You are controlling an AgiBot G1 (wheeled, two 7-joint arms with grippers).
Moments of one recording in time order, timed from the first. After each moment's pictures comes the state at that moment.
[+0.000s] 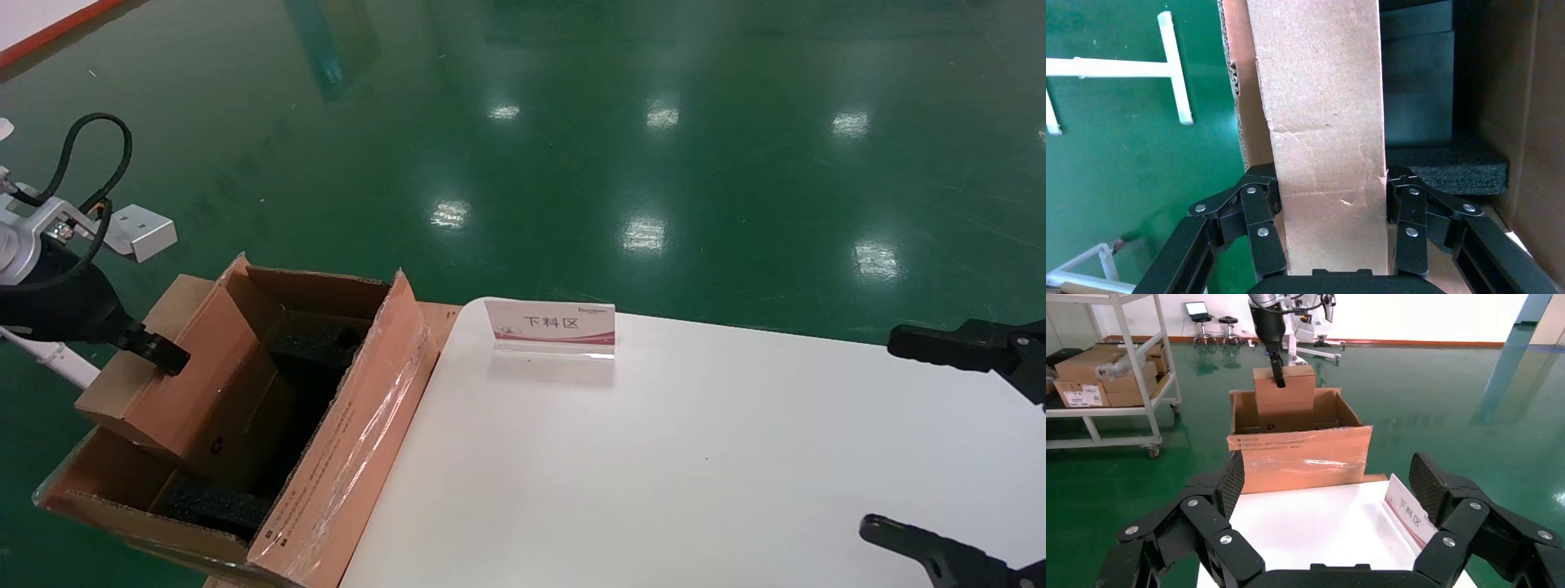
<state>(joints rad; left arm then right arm) -2.64 0.56 2.45 -1.12 1.42 1.19 -1.46 1.08 -0.61 -0.30 1.28 -0.72 -1.49 0.18</state>
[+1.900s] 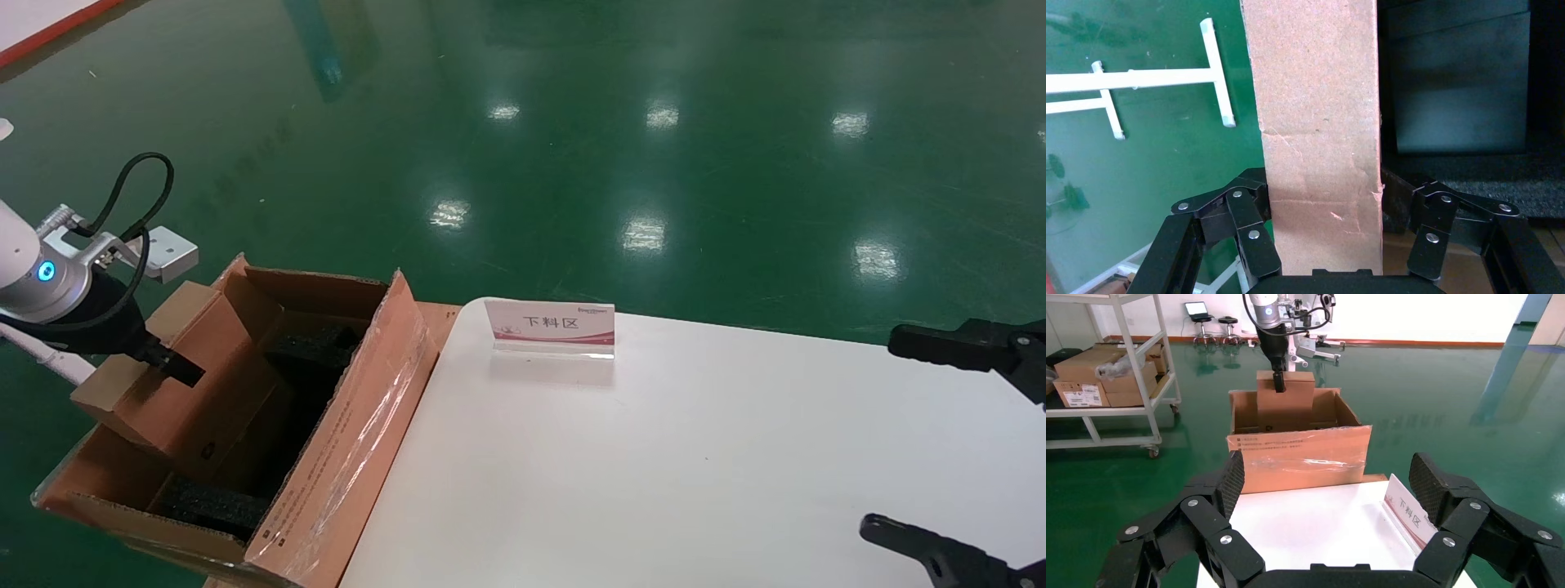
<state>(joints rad) -2.50 0.60 2.50 -1.16 1.57 1.04 -1.57 1.08 -0.60 -0.30 1.28 -0.72 -1.49 0.18</state>
